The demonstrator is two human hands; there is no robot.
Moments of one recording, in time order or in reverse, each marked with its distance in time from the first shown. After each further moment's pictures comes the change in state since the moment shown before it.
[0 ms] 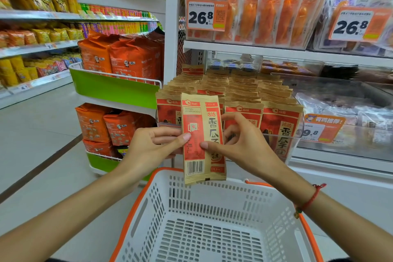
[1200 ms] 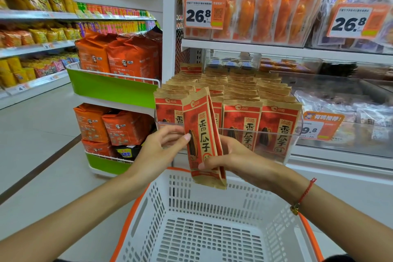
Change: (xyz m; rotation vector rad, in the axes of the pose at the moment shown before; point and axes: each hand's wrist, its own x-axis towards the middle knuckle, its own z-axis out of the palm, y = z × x) left_hand 0.005 -0.013 0.011 0.096 -0.044 0.027; right_hand -0.005 0.001 0.008 0.431 -0.497 0.197
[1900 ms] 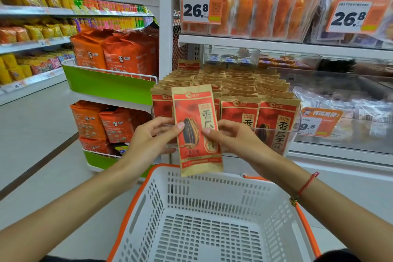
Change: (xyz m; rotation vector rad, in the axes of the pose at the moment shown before) left_hand 0.004 0.004 -0.009 -0.125 0.029 -0.026; right_hand 0.007 0.001 -0.013 0.050 0.250 -0.007
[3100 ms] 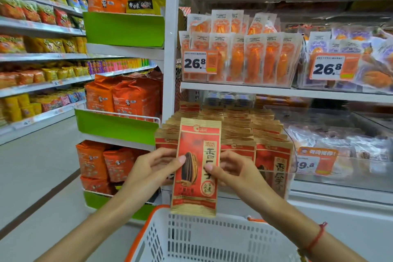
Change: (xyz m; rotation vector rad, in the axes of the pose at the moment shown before) left_hand 0.002 0.032 -0.006 0.052 -0.026 0.094; right_hand -0.011 -0.018 -0.001 0.003 0.087 -0.245
